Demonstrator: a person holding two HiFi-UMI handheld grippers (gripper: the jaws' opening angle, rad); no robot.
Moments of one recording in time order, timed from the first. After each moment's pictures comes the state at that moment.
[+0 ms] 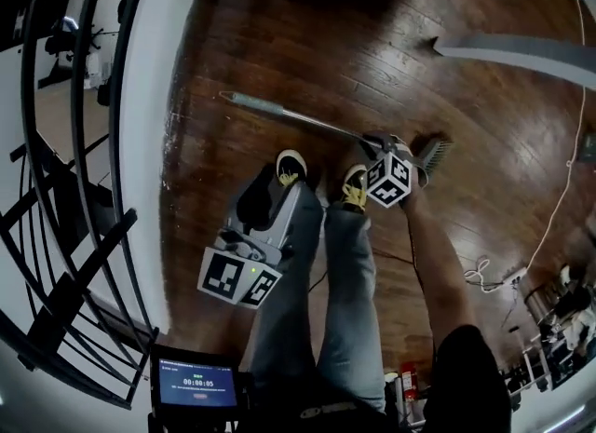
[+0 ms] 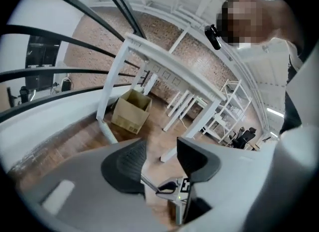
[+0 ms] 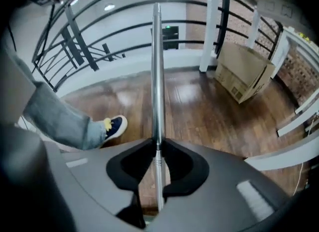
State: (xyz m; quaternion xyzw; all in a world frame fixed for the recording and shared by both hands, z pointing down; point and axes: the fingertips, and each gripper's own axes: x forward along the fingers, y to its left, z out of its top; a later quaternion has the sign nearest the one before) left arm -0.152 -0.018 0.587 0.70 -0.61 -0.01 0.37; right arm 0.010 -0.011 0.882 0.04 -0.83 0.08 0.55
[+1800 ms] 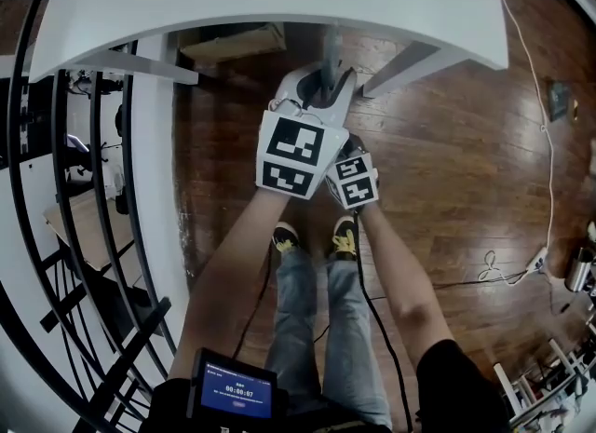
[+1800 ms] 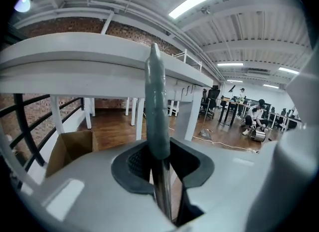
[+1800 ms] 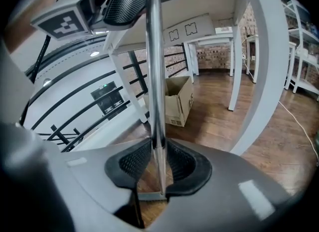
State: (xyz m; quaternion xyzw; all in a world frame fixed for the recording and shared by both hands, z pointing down) left arm 0.052 -0.332 0.487 0.88 -0.42 0.15 0.15; right arm 0.018 -0.217 0.715 0.37 -0.83 0.28 0.29
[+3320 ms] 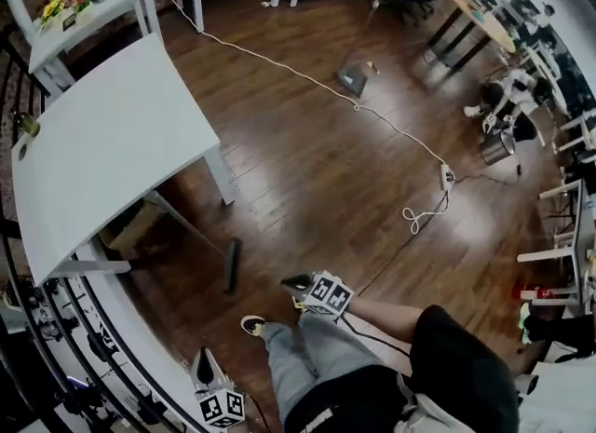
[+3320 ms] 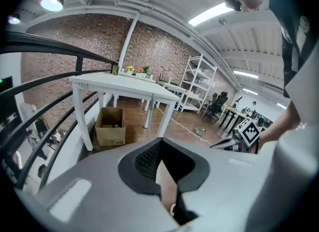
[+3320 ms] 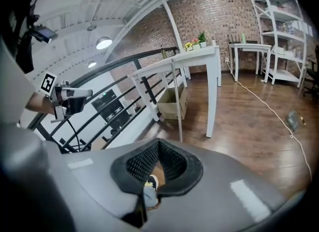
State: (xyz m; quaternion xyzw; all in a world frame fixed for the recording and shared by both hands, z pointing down) left arm -0.130 0.032 0.358 0.82 -0.48 0.15 0.26; right arm 0.125 0.051 0.468 0.40 -0.81 0.33 0.26
